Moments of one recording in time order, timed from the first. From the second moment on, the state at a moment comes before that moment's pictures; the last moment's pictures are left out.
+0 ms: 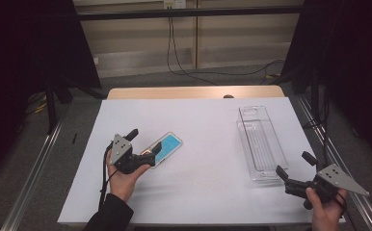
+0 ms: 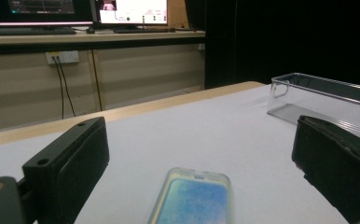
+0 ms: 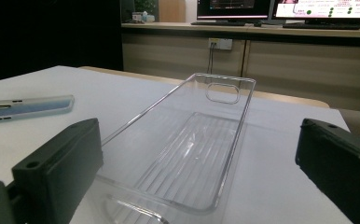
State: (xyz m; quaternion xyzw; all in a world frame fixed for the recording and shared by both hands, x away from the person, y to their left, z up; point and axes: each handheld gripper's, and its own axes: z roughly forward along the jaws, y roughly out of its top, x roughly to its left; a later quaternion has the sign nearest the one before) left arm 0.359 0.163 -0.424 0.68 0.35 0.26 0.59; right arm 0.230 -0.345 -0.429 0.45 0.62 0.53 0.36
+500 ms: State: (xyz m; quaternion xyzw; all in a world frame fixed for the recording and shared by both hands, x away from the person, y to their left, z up) left arm 0.358 0.166 -0.422 0.68 0.33 0.23 0.61; right arm 0.230 -0.346 -0.429 0.45 0.63 0.53 0.35
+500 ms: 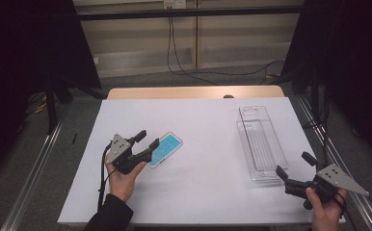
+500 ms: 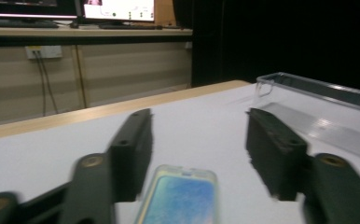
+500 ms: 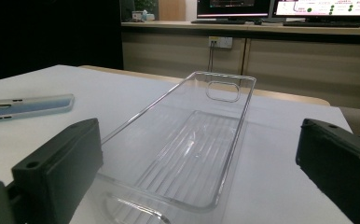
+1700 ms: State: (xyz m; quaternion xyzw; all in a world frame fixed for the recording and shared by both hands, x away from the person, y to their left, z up) left arm 0.373 0.149 -0.404 0.80 0.33 0.11 0.49; right arm 0.230 -0.346 -0.430 0.46 0.62 0.53 0.35
